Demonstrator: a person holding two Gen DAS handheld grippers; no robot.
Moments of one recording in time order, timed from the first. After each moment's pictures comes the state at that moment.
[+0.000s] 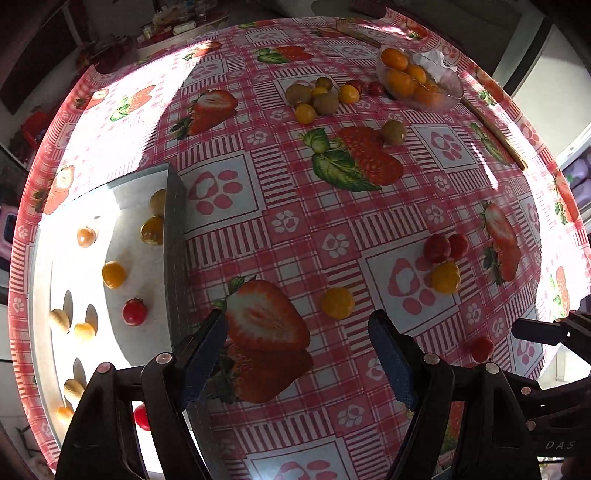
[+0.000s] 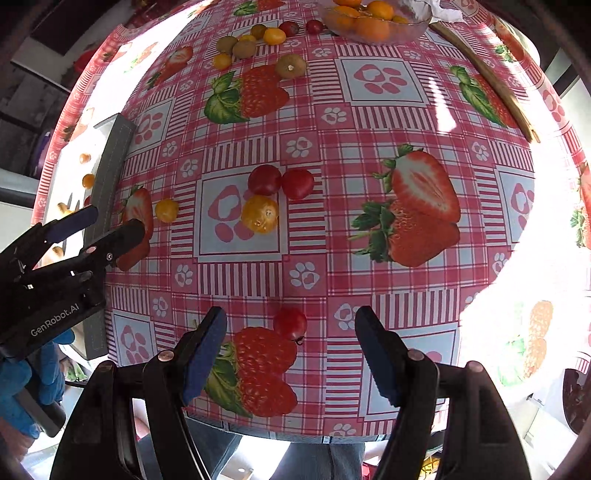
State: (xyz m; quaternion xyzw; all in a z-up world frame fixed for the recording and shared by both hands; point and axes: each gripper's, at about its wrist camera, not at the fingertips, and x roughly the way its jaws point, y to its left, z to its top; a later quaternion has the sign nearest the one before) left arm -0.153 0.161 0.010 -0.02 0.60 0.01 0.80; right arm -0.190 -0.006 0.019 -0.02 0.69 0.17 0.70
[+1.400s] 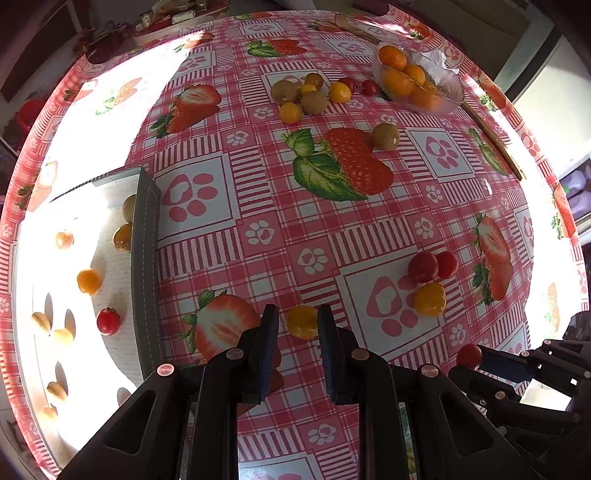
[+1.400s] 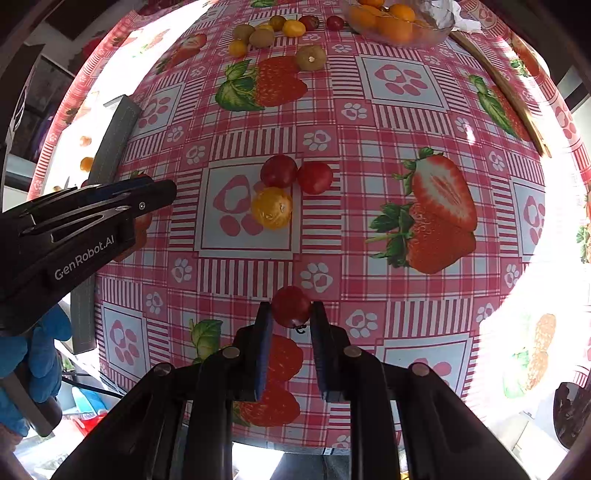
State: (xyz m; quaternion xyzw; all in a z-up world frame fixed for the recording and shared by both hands) left arm -0.140 0.156 0.009 -0.05 0.61 0.00 0.79; right arm -0.191 0.024 0.021 -0.05 0.68 0.19 0.71
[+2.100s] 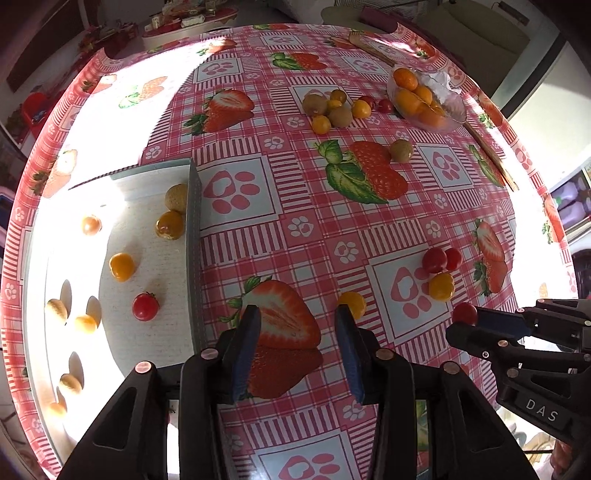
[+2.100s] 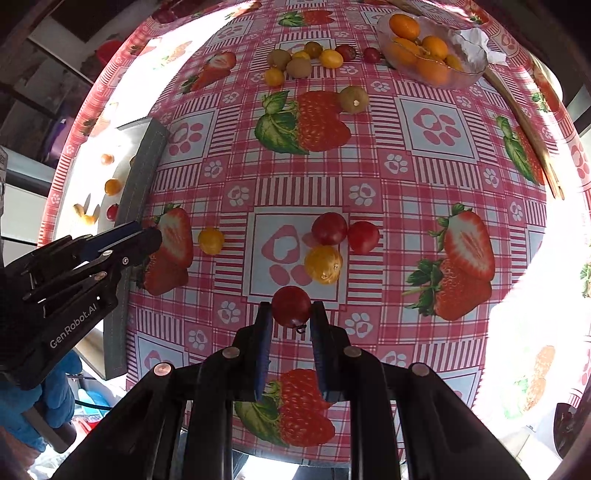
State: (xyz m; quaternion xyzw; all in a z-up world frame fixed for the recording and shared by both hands) left arm -0.164 0.186 0.022 -0.07 0.59 0.00 0.81; right arm -0.166 0.053 0.034 -0.05 0.67 0.21 0.71
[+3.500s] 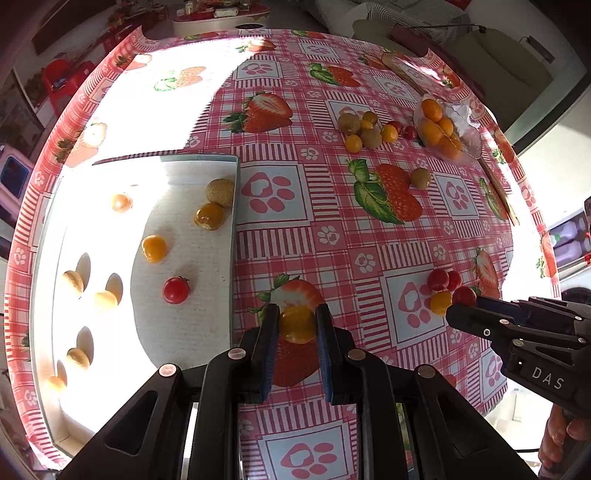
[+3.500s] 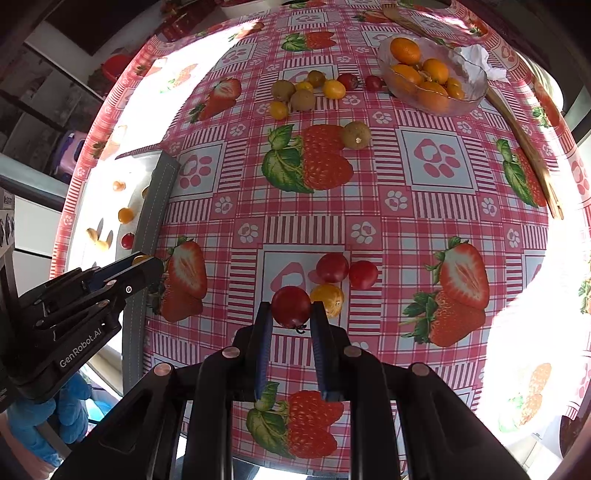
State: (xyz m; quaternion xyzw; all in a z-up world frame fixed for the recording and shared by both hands) left arm -0.176 0.221 0.038 -0.13 0.58 0.03 0.80; right arm -0.153 0.056 0.055 -0.03 0.65 0.23 0.73
